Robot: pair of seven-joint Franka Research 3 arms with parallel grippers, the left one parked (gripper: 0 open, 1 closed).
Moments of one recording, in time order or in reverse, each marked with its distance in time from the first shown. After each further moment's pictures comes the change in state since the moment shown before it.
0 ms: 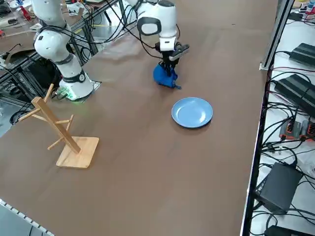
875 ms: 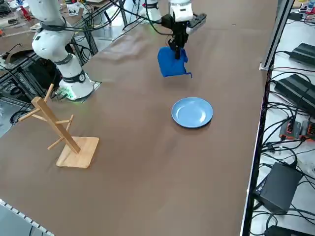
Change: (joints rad) arm -0.164 -0.043 -0.004 0.401 -0.010 -0.461 -0.391
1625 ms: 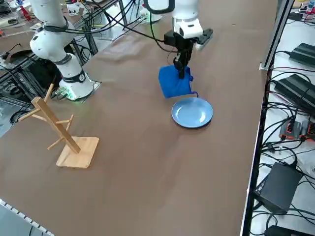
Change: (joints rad) arm -0.140 0.145 -0.002 0.101 -0.102 0.038 -0.223
